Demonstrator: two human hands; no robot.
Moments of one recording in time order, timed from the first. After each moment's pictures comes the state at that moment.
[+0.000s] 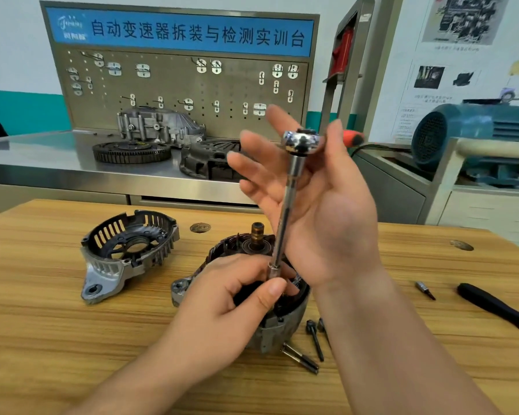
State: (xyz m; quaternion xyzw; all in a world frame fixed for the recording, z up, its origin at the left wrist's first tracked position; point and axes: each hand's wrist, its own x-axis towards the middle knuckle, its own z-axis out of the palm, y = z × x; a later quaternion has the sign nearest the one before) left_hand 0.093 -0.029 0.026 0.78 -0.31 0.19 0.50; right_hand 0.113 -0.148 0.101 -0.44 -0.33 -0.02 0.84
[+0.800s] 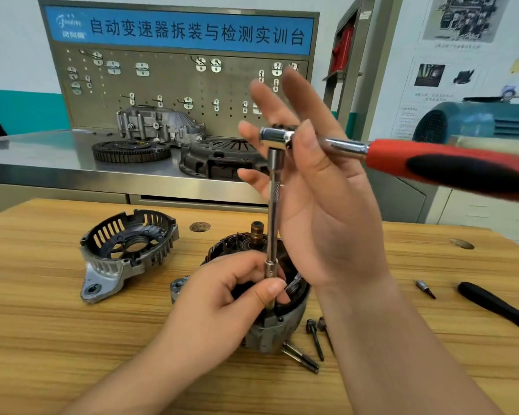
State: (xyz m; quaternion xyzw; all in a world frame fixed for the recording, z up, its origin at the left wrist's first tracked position) left_hand 0.092 -0.029 0.027 0.79 -0.29 0.18 0.50; right_hand 0.108 -0.147 0.106 -0.46 -0.41 -0.12 0.78
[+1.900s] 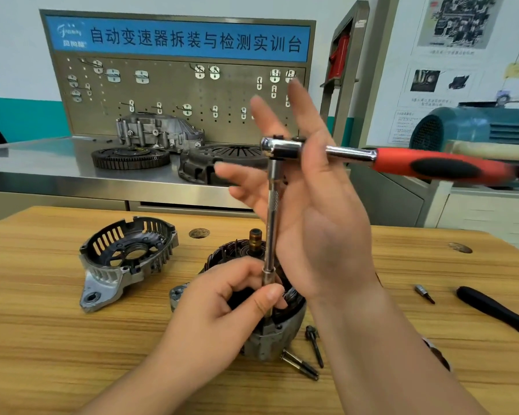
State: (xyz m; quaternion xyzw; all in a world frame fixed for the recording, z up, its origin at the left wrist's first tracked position) left_hand 0.089 -0.030 0.028 0.78 -0.28 0.19 0.52; right_hand 0.108 -0.145 0.104 -0.45 -0.39 -0.09 0.80
